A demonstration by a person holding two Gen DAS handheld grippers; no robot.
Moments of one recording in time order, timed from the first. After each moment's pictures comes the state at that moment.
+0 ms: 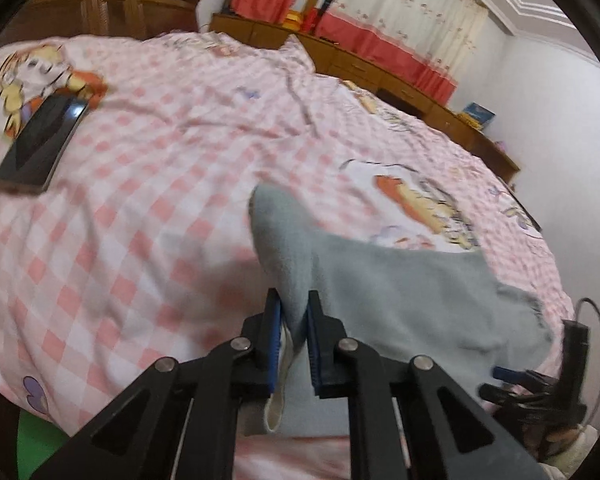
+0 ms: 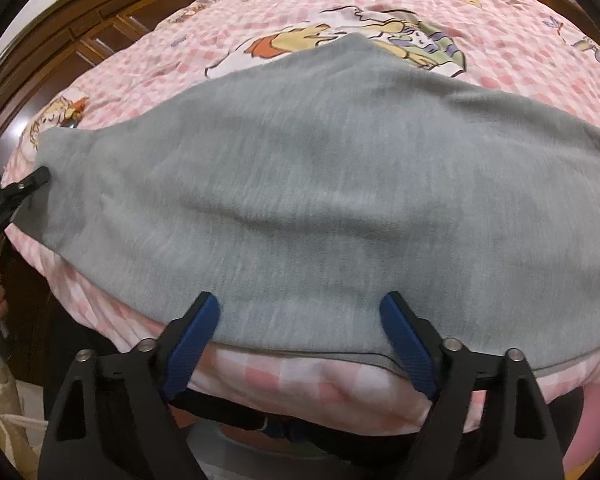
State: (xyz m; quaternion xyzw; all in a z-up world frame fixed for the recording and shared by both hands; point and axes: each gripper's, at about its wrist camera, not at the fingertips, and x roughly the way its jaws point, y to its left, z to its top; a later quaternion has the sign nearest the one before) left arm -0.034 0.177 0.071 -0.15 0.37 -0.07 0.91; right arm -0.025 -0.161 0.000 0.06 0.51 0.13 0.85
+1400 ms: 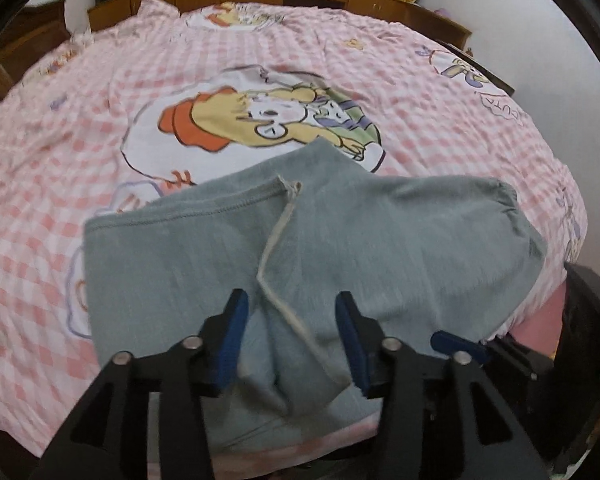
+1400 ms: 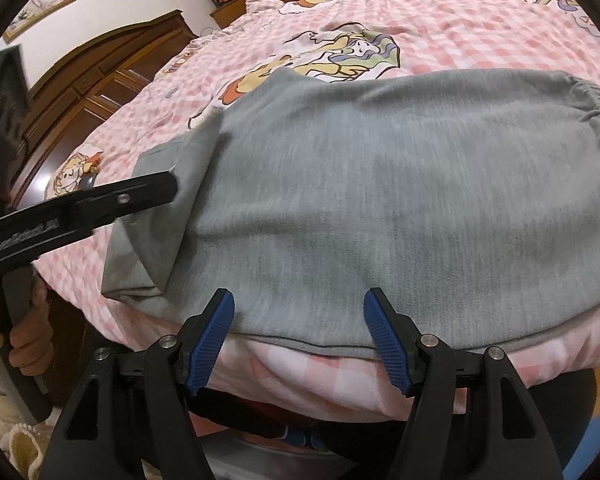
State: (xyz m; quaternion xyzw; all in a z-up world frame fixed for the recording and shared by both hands) left arm 0.003 -0.090 0.073 0.04 0.48 -0.15 0.86; right arm -0.042 -0.229 0.003 0.16 0.47 0.15 0.86
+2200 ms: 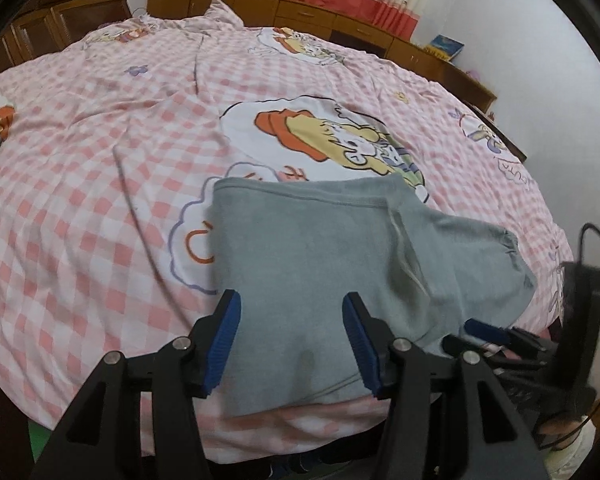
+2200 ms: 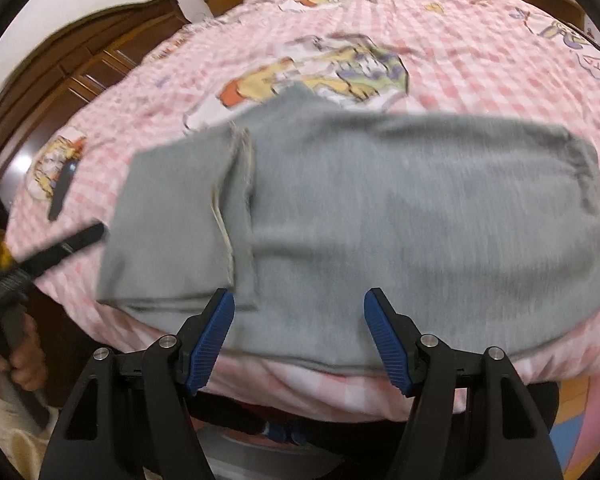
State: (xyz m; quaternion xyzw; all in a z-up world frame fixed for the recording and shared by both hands) left arm -0.032 0.020 0.078 -0.08 0.45 -0.11 0.88; right arm -0.029 -0.211 0.038 0.11 0.48 0.12 0.86
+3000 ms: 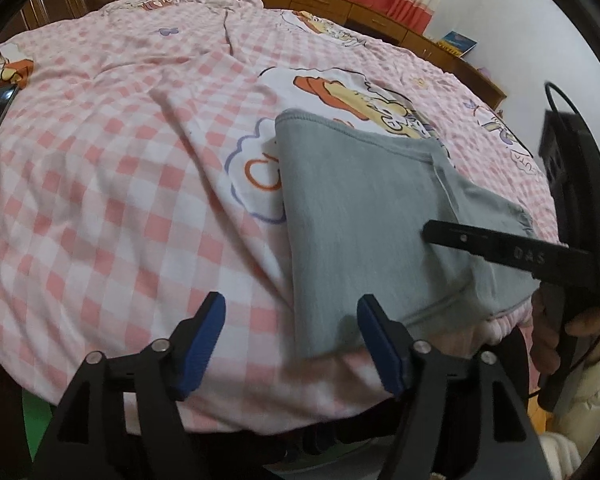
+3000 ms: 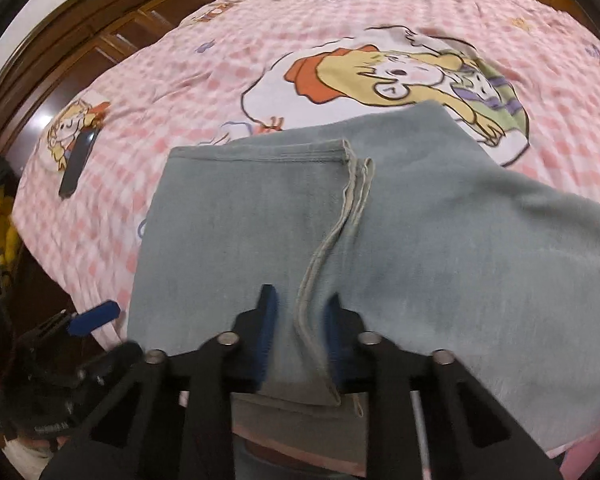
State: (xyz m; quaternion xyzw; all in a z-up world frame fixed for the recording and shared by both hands) left arm -0.061 0.059 0.038 -0.09 0.47 -0.11 0.87; right arm 0.034 -0.129 0.035 0.05 0.51 0.18 0.84
